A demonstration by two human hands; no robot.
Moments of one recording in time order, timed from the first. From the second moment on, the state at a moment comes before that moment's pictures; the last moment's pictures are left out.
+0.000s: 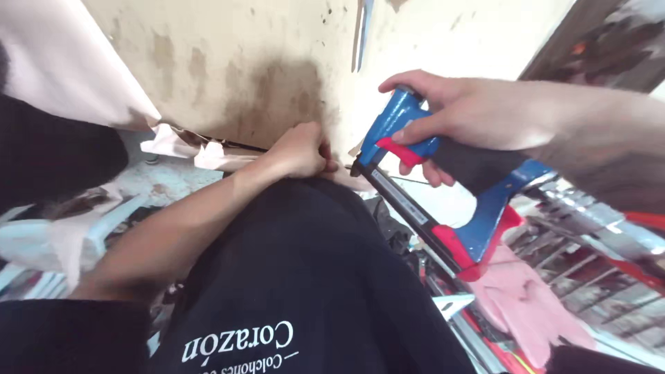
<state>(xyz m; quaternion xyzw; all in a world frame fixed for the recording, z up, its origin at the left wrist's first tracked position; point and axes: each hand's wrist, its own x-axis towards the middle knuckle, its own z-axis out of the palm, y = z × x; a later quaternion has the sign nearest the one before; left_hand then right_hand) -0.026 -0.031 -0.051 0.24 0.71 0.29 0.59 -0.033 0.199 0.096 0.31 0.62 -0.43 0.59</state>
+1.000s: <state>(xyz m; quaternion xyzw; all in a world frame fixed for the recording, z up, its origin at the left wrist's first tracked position) -0.023 -0.041 -0.041 0.29 0.72 0.29 0.56 -0.017 0.179 0.099 0.13 0.83 -0.24 0.48</state>
